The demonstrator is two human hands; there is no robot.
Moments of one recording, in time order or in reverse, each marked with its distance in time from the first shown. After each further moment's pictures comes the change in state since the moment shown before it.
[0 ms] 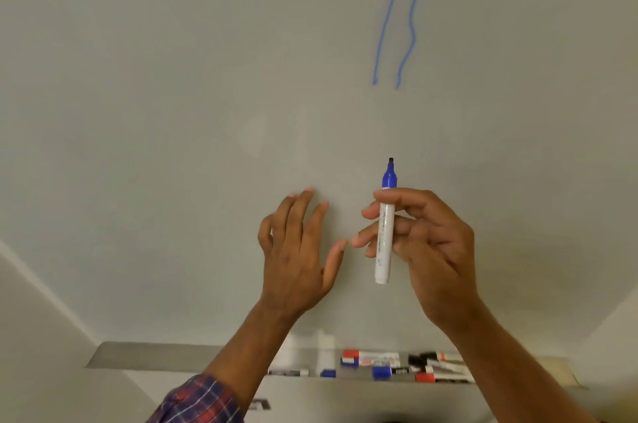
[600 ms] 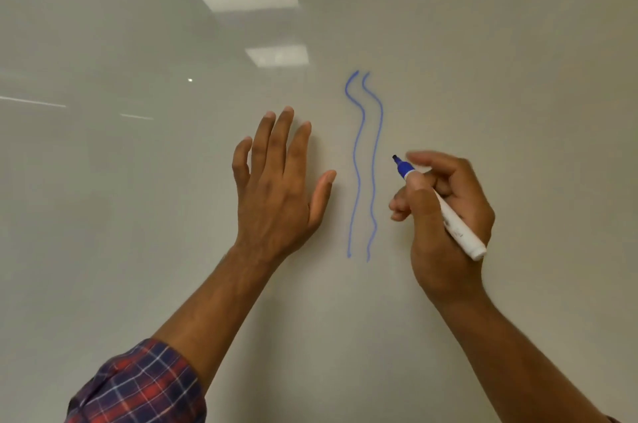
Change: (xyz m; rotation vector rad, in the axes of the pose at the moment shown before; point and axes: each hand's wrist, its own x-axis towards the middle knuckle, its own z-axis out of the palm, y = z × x) left_hand 0.300 0.002 -0.106 0.226 0.447 0.114; right_hand 0.163 -0.125 -0.012 -0.181 0.377 -0.576
